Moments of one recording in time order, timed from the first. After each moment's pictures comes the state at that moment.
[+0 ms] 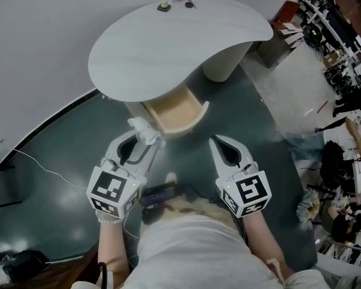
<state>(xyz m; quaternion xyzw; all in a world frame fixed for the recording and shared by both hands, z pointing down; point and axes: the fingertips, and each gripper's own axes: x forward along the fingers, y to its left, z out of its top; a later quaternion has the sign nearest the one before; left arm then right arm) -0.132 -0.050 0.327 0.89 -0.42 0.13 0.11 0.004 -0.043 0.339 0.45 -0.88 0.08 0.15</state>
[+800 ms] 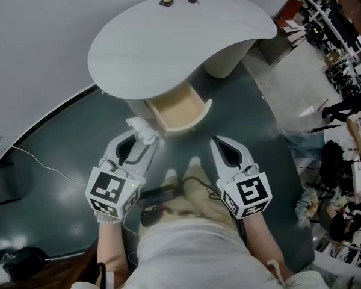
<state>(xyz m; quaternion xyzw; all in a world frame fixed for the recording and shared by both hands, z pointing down) -0.148 -0.057 0.339 0.89 -0.42 0.13 0.12 -0.007 -0.048 0.349 0.45 -0.87 0.09 0.17</state>
